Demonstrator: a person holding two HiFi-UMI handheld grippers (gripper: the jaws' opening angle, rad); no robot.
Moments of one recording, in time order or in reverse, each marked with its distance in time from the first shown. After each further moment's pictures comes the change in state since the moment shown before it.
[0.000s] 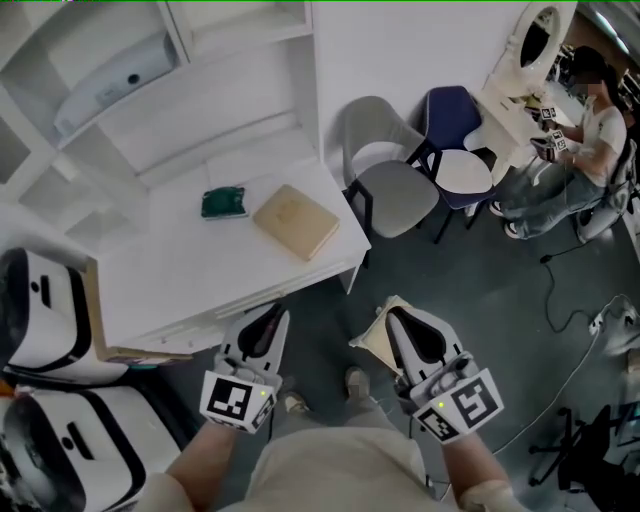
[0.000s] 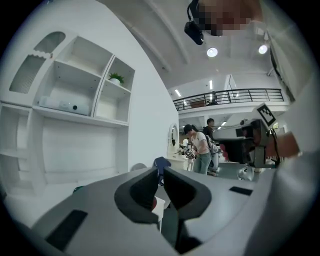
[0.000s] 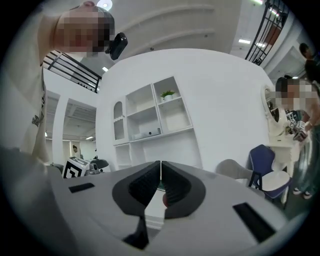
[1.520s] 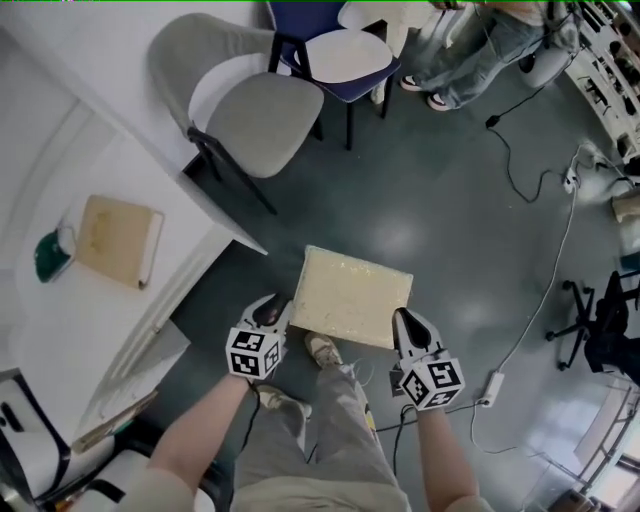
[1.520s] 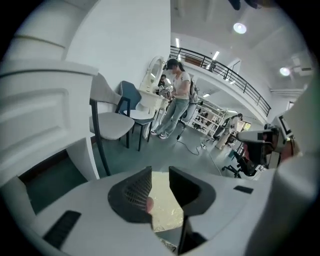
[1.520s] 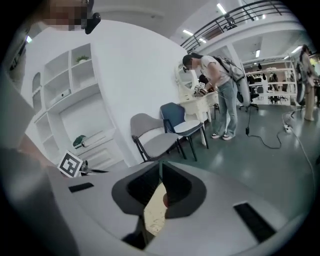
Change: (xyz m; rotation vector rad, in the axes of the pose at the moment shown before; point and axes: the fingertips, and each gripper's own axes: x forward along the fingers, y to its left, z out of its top) left arm 0.267 -0.182 -0.468 -0.184 0.618 -0.411; right arm -0.218 -0.309 -0.405 0.332 0.246 -0.767
